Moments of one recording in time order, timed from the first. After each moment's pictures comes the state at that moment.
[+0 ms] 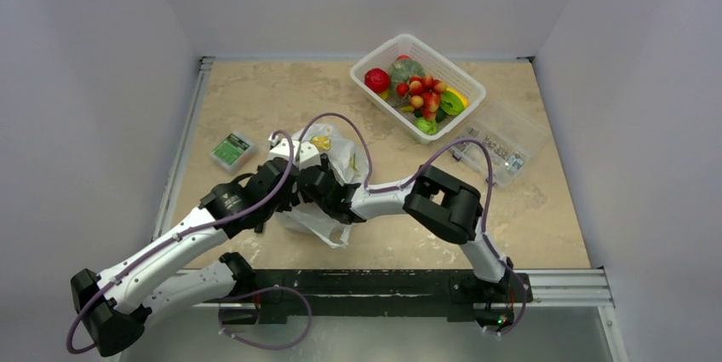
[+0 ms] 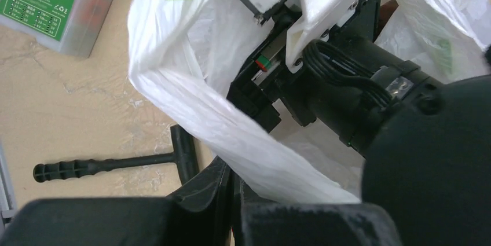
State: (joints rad) left arm -0.79 0.88 0.81 -0.84 -0.49 -0.41; right arm 1.14 2.11 1.28 0.35 0.44 0.35
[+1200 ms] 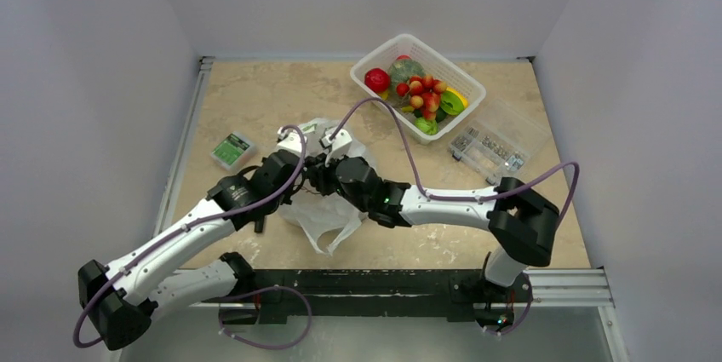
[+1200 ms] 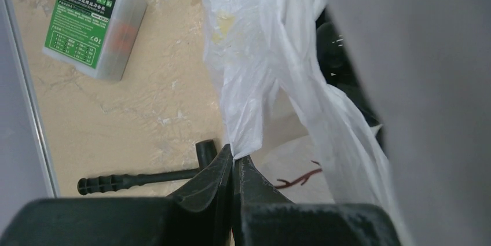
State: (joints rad) left arm -0.76 0.92 0.84 -0.80 -0.53 -0.28; right arm 1.14 1.67 1.01 0.39 0.37 0.37
